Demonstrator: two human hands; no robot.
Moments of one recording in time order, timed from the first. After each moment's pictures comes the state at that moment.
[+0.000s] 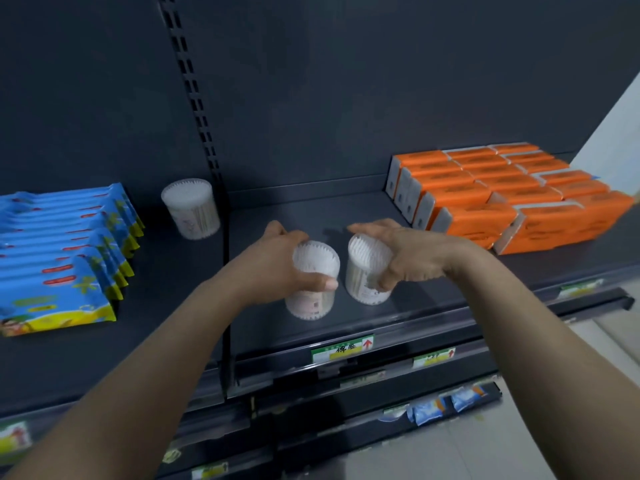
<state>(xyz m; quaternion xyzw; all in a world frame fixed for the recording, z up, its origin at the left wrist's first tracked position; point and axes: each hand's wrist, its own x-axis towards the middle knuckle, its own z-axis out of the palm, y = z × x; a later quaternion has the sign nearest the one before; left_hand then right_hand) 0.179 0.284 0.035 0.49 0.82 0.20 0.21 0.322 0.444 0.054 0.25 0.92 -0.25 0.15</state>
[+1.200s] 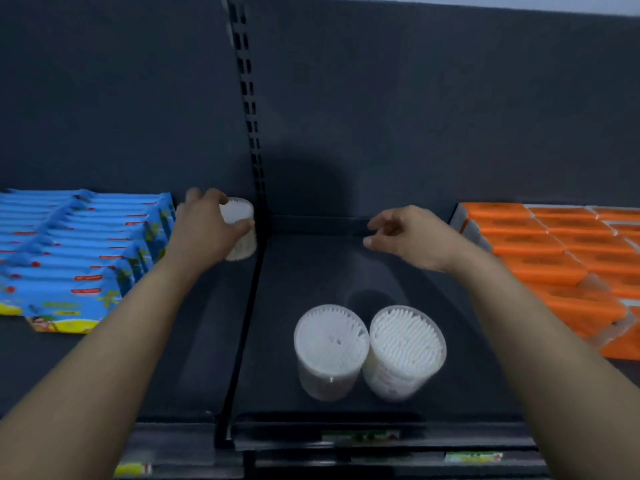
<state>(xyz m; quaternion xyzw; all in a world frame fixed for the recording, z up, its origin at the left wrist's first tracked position) 0.049 0.275 0.031 0.21 0.93 0.29 -0.06 0.218 0.501 0.057 0.19 0.95 -0.26 -0.05</state>
